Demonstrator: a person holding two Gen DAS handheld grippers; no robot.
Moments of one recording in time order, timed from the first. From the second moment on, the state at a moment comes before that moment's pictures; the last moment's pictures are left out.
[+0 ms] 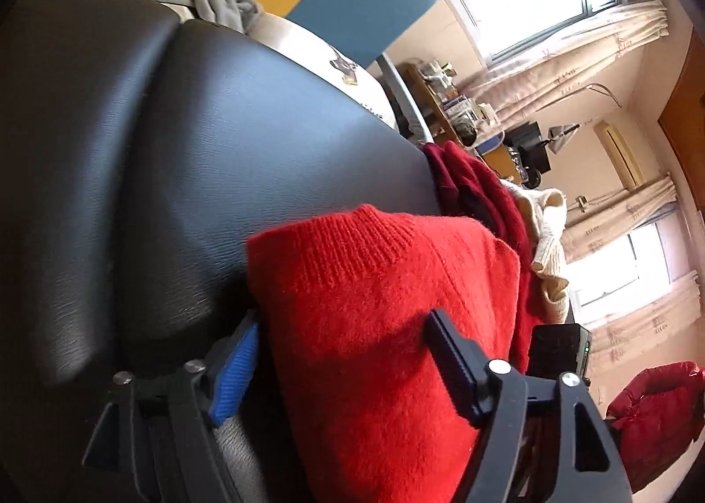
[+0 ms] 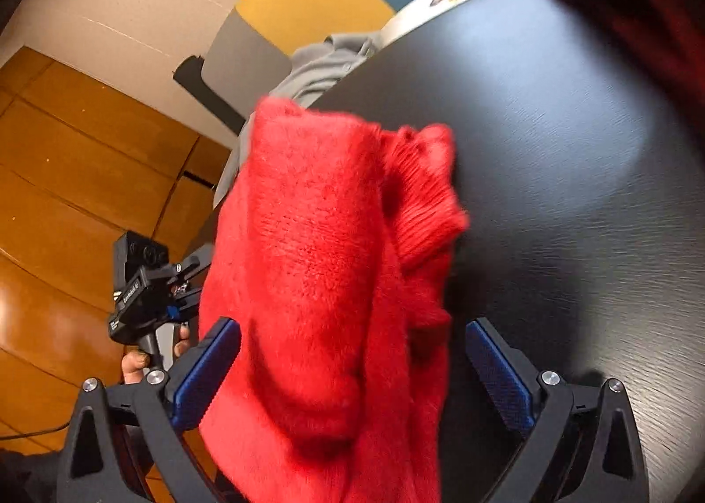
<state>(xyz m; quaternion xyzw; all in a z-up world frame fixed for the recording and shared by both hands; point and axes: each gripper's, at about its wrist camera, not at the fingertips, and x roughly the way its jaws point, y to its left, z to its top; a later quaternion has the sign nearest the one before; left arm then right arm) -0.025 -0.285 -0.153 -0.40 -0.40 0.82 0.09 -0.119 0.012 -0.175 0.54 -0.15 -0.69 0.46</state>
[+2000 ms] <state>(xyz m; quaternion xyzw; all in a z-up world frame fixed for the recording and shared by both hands) 0.432 -0.650 -0.061 -0.20 -0.42 0.76 -0.44 0.195 -0.639 -0.103 0.48 0.17 -0.44 0.74</state>
